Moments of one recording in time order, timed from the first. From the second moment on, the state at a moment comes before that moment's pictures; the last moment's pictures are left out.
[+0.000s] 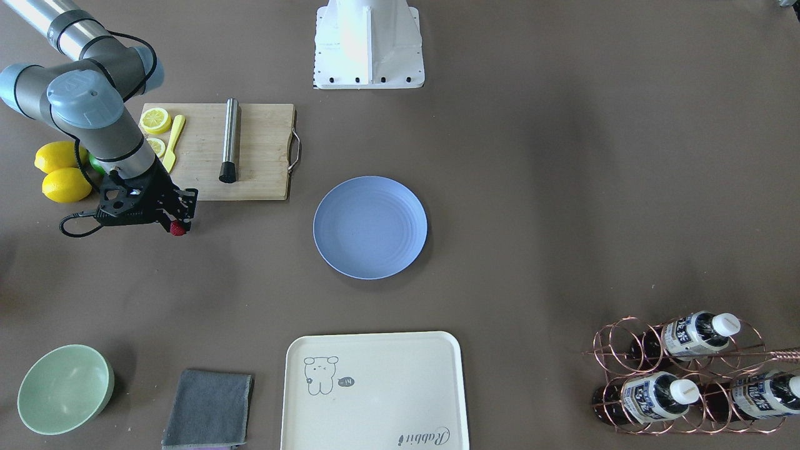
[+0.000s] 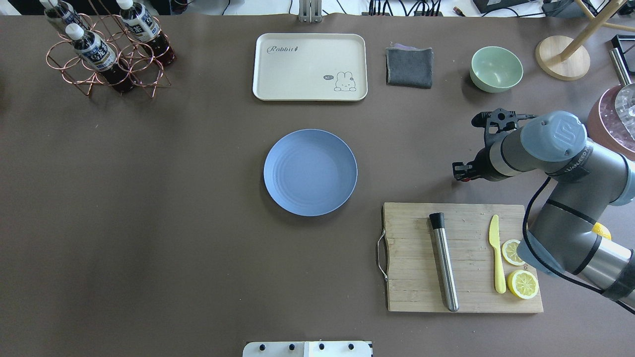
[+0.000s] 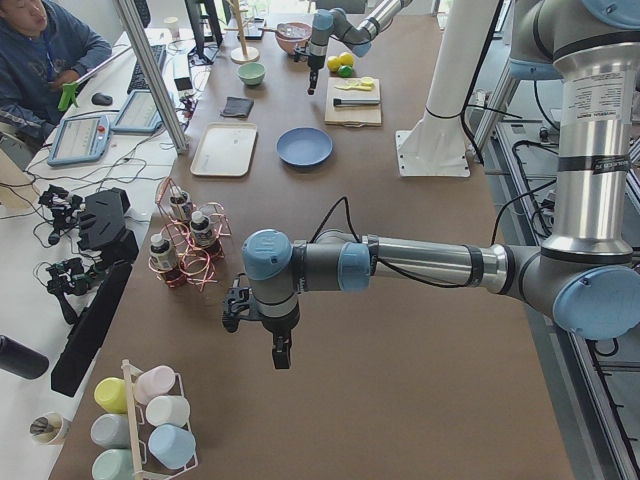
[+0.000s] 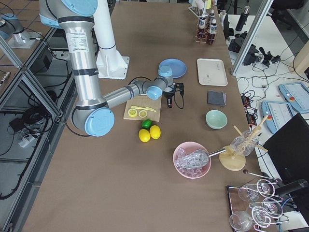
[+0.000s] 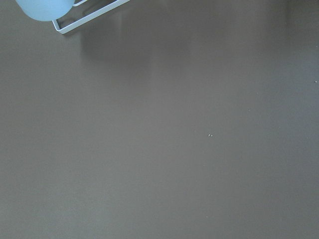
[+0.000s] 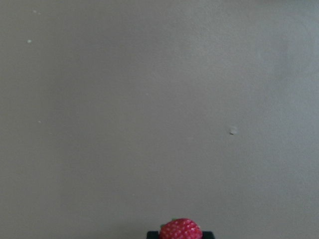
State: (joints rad) left arm -1.60 -1.53 -1.70 -1.45 -2.25 -0.01; right arm 0.73 -1.39 1.75 -1.14 1.93 1.05
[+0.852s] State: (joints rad) left arm -1.60 -1.53 -1.69 -1.45 -2.25 -0.01; right arm 0.60 -1.02 1.72 -1.47 1.88 1.42
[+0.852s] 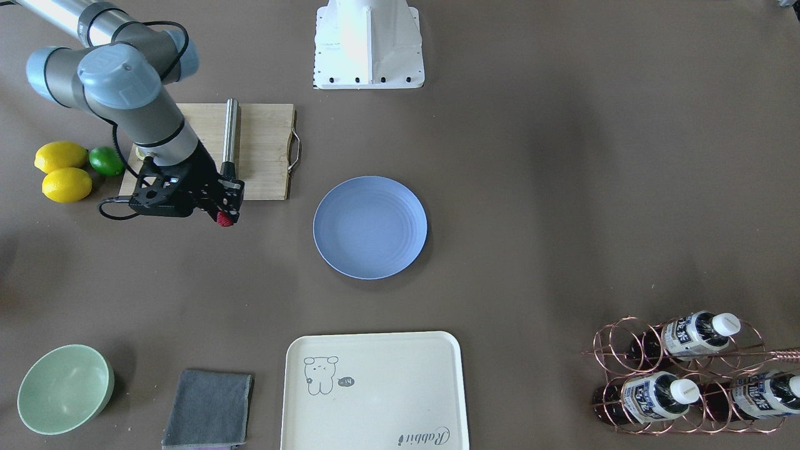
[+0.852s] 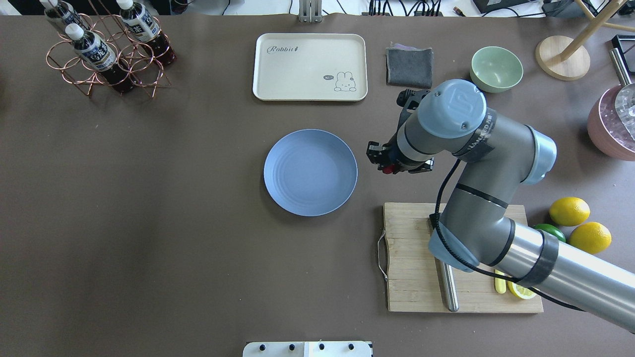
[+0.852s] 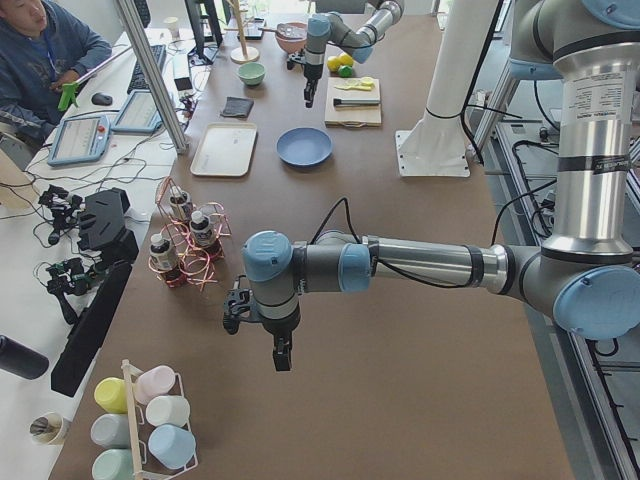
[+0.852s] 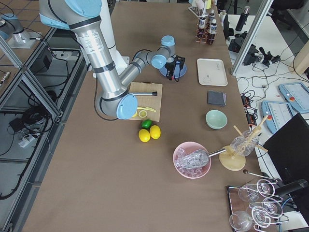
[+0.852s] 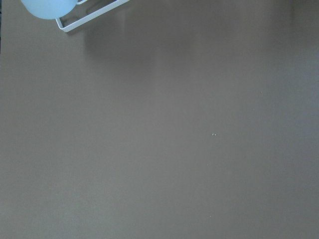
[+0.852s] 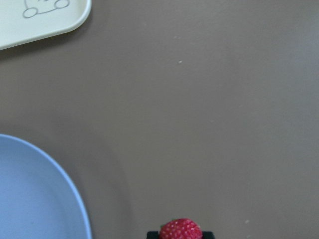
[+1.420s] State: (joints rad) left arm -1.60 -1.53 -1.69 -1.45 -2.25 -0.01; right arm 0.51 -0.69 1.39 -1.49 1.80 1.49
